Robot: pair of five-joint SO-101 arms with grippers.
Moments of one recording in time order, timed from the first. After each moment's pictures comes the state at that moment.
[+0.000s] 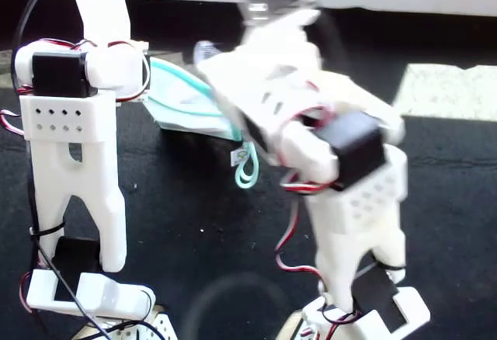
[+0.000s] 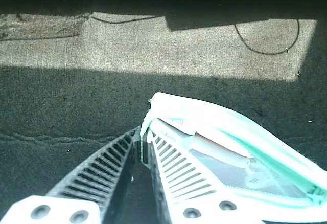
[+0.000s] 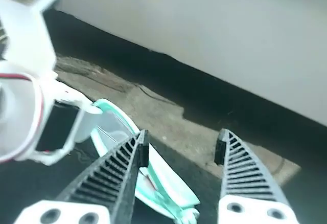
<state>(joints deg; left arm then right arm) -0.9 6.7 -34.0 99.7 3.2 -33.3 -7.6 -47.4 89.4 -0.7</state>
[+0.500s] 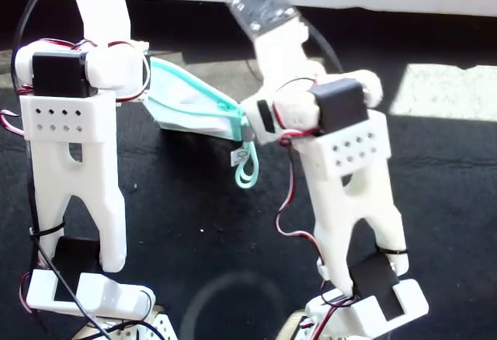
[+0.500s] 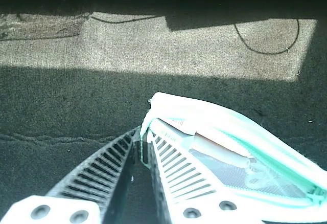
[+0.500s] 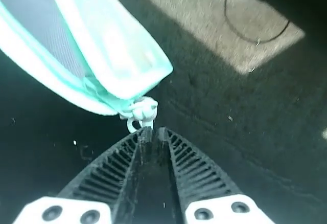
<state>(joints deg) -0.9 6.7 -34.0 99.7 3.2 -28.0 -4.8 -27.8 100.4 11.4</state>
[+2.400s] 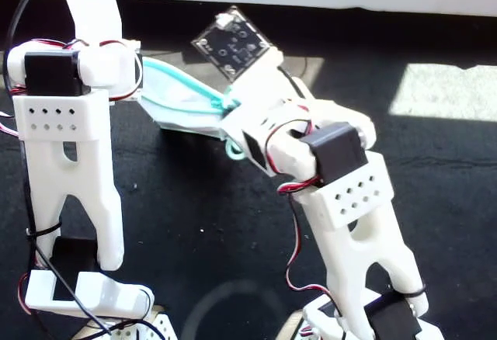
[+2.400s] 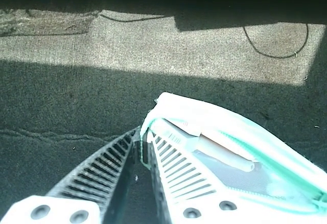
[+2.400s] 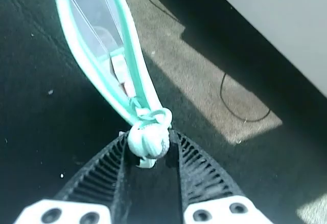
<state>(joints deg) -2.9 6.7 -34.0 99.7 3.2 -34.8 -21.0 -10.9 78.6 18.9</state>
